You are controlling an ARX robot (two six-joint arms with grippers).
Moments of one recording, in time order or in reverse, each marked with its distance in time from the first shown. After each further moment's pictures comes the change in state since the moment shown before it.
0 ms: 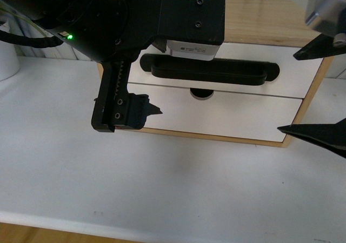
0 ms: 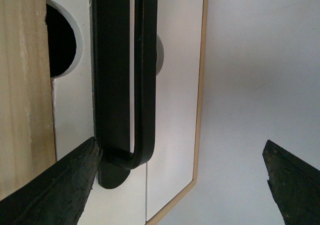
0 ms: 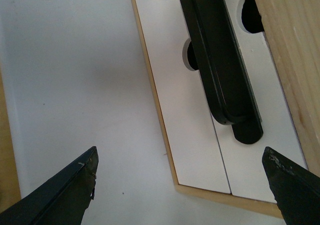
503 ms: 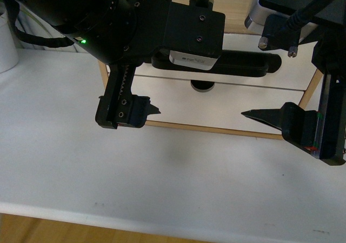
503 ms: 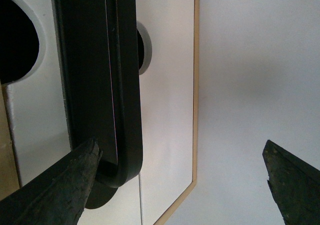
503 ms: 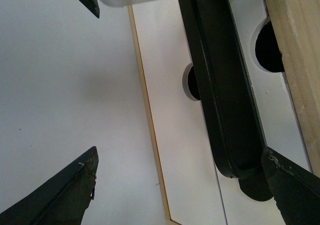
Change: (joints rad) left arm -0.003 0.074 0.037 -0.003 -0.017 0.050; right arm 0.070 0.136 0.047 0.127 0.051 0.015
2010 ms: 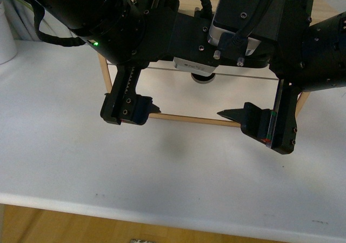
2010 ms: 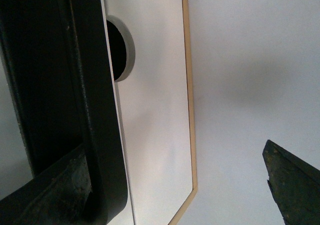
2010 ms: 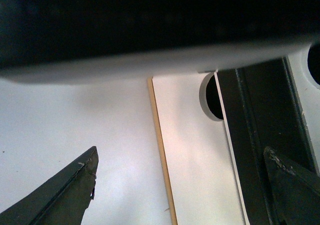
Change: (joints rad) left arm 0.005 0.082 0.054 -0.025 -0.007 0.053; right arm 0.041 0.175 0.077 0.050 0.020 0.031
